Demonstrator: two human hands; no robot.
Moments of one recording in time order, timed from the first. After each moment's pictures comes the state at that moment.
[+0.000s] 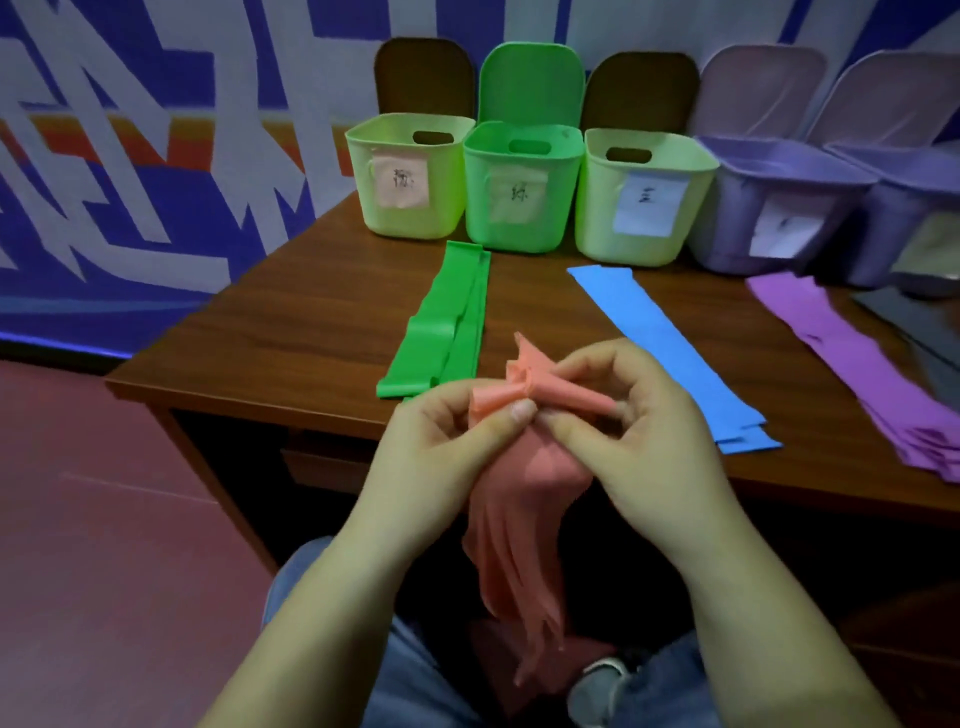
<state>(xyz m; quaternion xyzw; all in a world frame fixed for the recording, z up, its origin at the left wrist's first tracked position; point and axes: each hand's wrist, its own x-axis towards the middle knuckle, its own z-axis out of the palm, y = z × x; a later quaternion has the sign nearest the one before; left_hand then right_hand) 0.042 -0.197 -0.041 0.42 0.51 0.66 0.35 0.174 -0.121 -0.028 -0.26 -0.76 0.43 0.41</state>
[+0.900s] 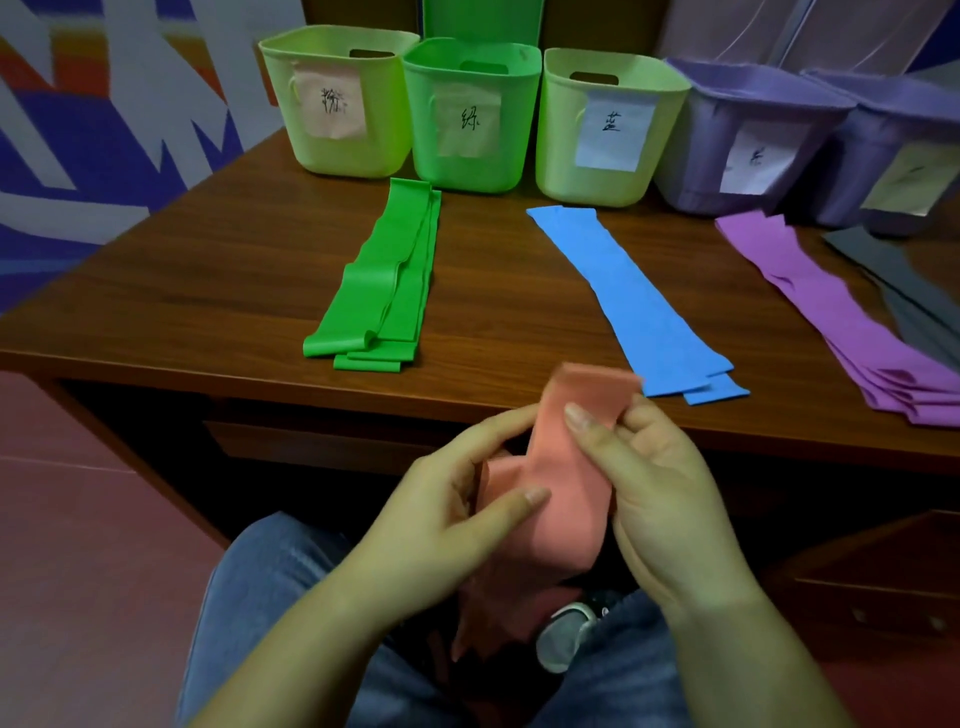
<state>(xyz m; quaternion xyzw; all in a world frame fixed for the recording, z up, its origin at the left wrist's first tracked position) 0.070 -0.196 -0.101 0.53 0.48 0.56 0.41 0.205 -0.131 -0.073 -0.34 -0.50 0.67 0.43</state>
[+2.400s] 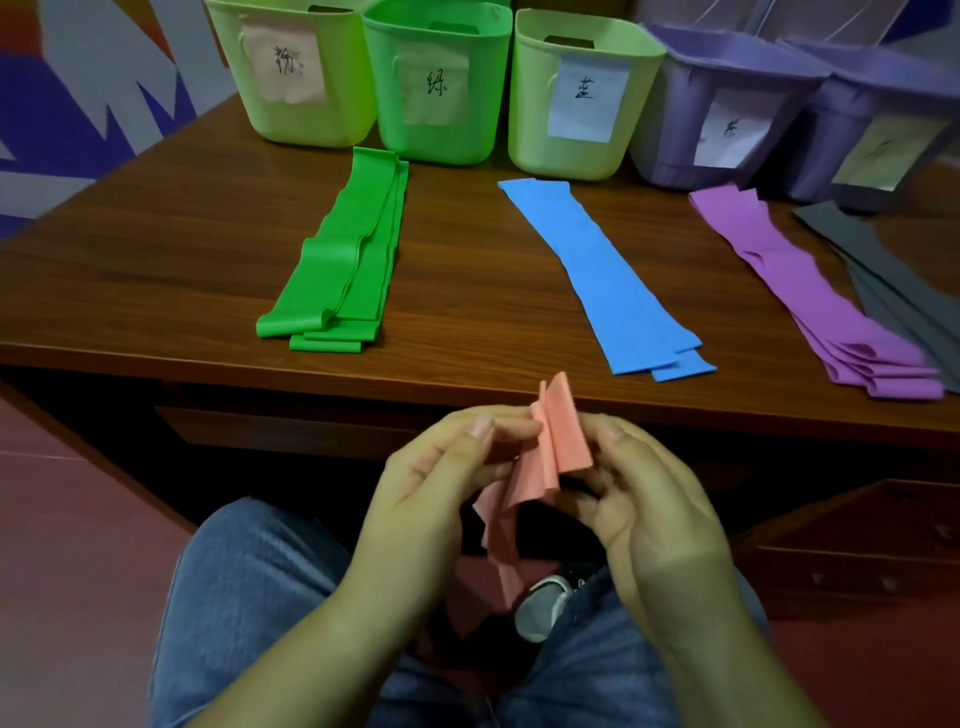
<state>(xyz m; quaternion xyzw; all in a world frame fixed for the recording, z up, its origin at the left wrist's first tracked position) 0.102 -0.194 -0.095 0.38 0.47 0.67 0.43 0.229 -0.147 -0.078 -0.36 -0.49 0.67 0.42</state>
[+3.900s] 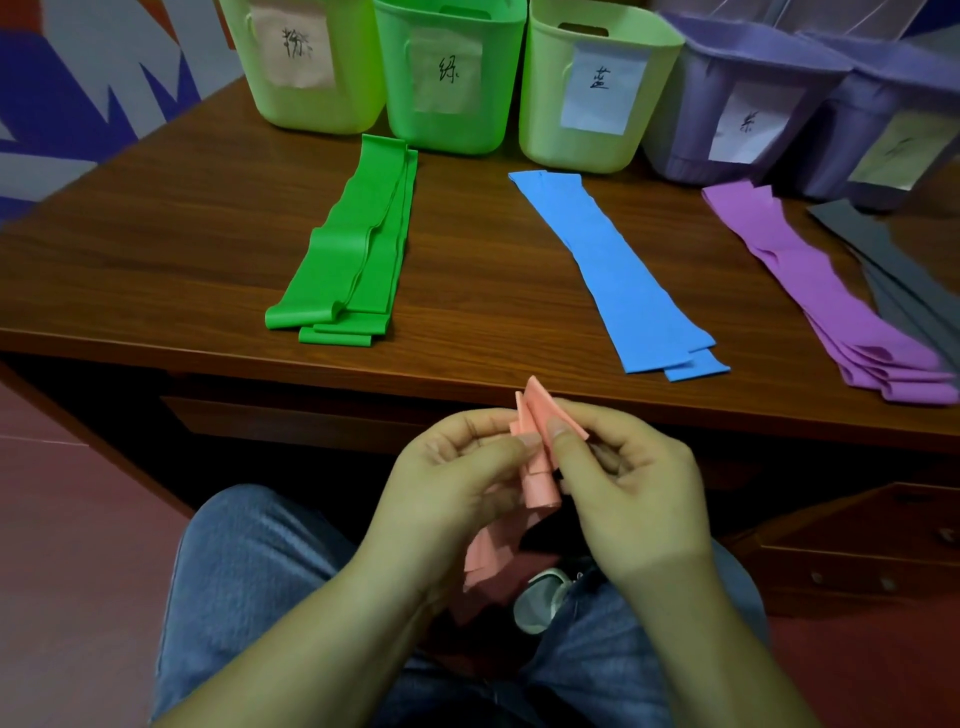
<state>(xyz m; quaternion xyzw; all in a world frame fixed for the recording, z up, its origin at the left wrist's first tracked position) 0.104 -0.185 -0.080 0.18 0.47 0.64 0.58 0.213 -0.141 -0.083 -0.41 -0.64 0.49 0.42</state>
